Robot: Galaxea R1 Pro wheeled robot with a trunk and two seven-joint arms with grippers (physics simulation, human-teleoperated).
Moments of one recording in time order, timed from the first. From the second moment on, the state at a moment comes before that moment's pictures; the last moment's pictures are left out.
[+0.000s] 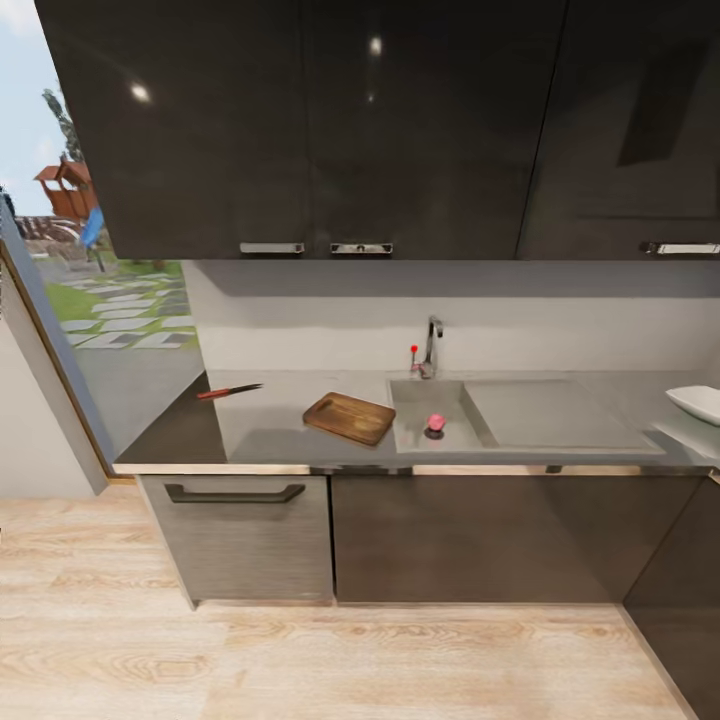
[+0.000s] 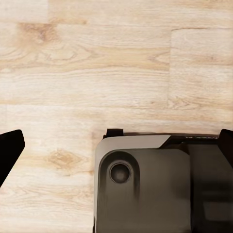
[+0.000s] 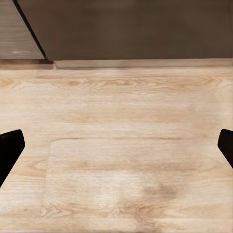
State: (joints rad) left arm -0.01 0.01 0.02 -0.39 0.01 -0.10 0.00; right arm -0.01 0.03 0.00 -0.55 0.01 -0.36 0.00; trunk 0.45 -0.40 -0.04
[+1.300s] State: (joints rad) left arm -0.01 0.01 0.02 -0.38 0.01 -0.10 0.00; right arm -0.01 0.03 0.00 -1.27 0.01 -0.07 -0.14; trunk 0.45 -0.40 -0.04
